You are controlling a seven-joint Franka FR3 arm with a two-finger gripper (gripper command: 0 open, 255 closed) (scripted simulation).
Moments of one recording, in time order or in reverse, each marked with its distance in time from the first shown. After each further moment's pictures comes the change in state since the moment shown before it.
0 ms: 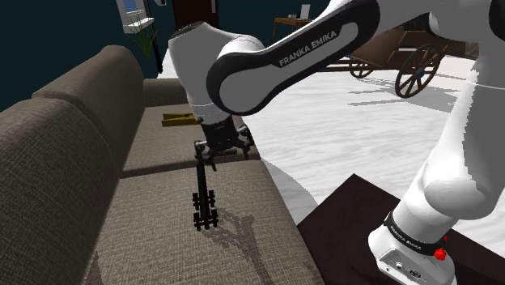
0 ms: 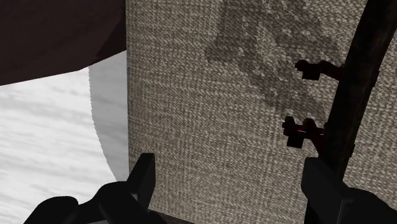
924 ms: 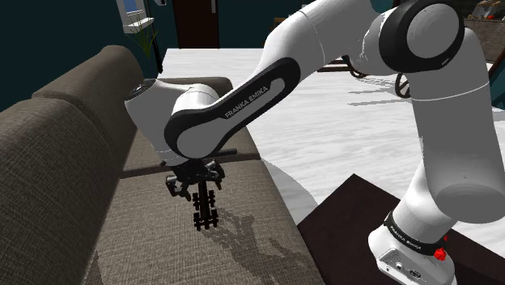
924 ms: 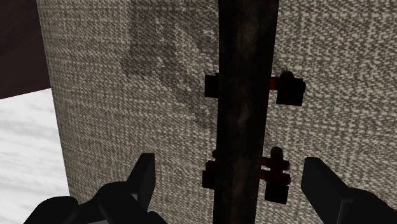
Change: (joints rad) arm 0.178 0.419 -0.054 0.287 -0.197 -0.024 0.246
